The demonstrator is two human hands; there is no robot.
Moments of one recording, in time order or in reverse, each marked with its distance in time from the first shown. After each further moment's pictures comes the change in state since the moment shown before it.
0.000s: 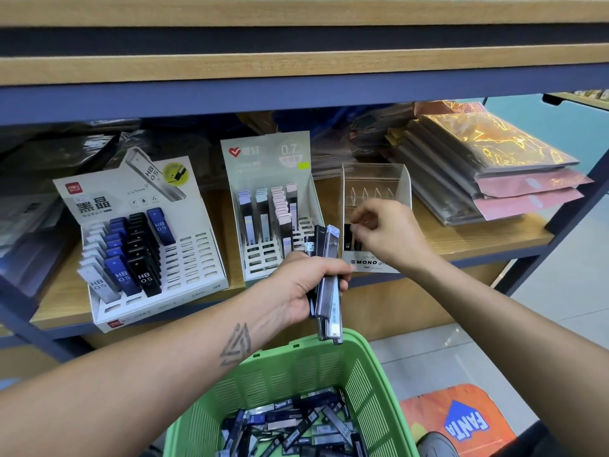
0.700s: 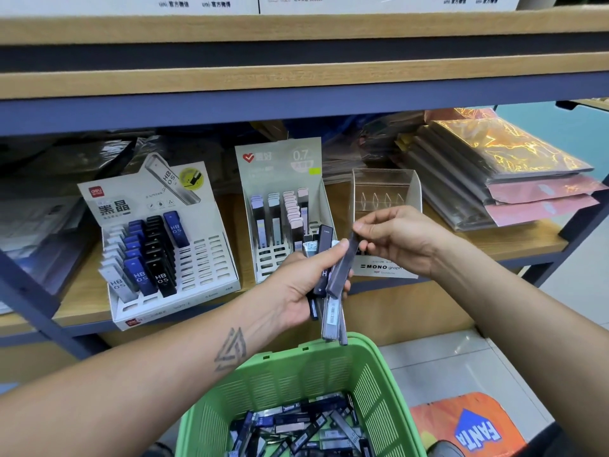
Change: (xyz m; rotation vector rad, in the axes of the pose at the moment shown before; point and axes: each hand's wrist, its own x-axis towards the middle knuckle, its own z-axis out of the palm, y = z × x) left_hand -0.012 0.007 -0.013 -0.098 -0.083 0.037; right_hand 0.001 -0.019 -0.020 0.988 -0.349 0.519
